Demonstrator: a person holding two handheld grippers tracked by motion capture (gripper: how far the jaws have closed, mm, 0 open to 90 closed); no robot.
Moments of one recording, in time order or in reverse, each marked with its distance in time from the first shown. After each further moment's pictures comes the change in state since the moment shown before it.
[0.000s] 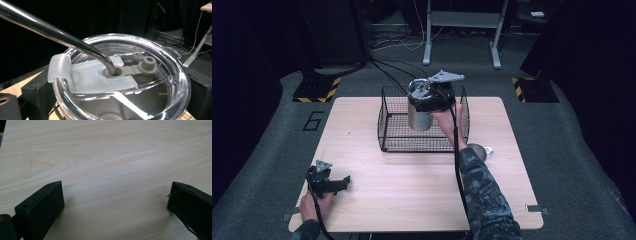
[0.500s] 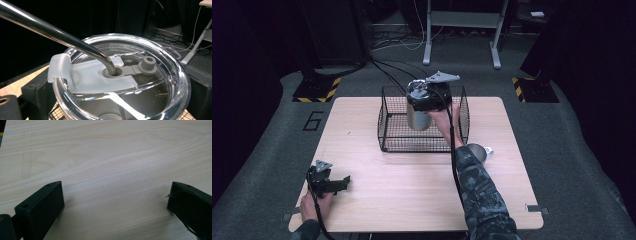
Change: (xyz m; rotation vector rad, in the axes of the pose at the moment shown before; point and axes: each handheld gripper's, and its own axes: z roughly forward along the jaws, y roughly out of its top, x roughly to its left) left arm 0.000 0.000 0.000 0.006 -0.002 0.007; right arm -0.005 -0.008 0.020 0.015 -0.020 0.022
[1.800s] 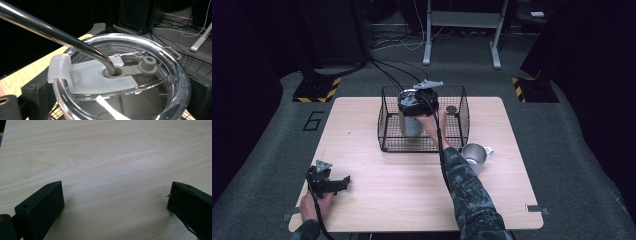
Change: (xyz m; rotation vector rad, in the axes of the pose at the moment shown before) left arm -0.001 0.000 0.000 -0.003 -0.002 -0.010; right arm 0.009 -0.027 0.053 0.097 0.020 0.048
